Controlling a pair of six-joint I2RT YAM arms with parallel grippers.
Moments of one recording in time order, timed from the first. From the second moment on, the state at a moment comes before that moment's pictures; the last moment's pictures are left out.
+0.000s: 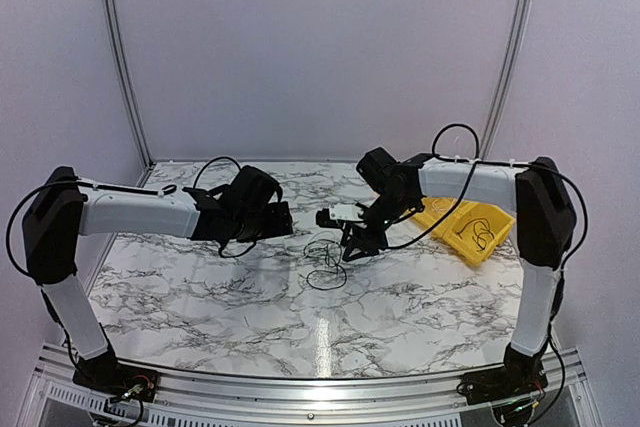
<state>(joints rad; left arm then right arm) -0.83 1.77 1.17 -0.18 -0.31 -0.75 0.64 1.93 1.50 -0.78 -0.46 -0.87</state>
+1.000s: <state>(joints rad) -0.85 1.46 0.75 -0.08 -0.25 -0.72 0.73 2.11 1.74 -0.76 -0.52 -0.78</state>
